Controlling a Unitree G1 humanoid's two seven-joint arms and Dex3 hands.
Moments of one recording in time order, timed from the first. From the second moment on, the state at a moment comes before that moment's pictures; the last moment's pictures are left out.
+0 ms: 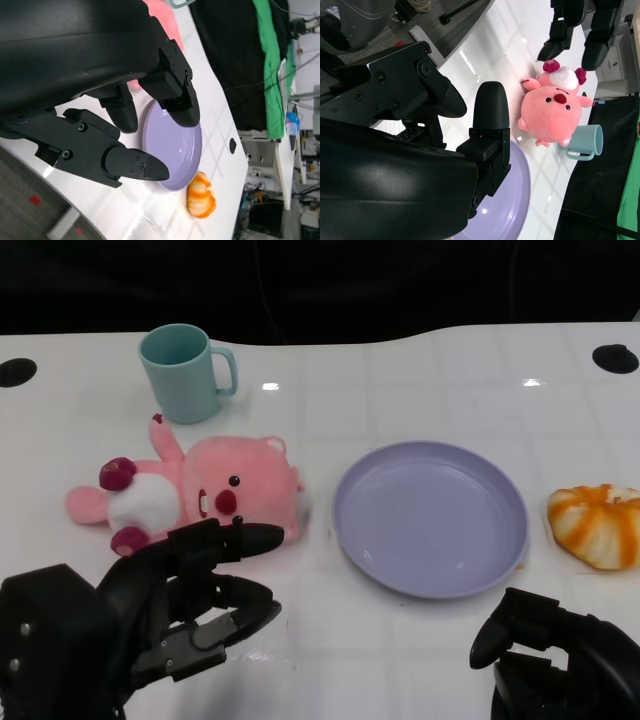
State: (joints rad) left arm 0.19 0.20 -0.06 -0.50 -0.18 0.35 -0.20; right arm 0.34 -0.24 0.07 -0.57 0.23 0.43 0.29
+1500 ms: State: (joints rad) left arm -0.19 0.53 -0.22 -0.26 0.74 0.28 -0.32; right arm 0.35 -0.25 0.06 -0.57 0.22 0.45 0.30
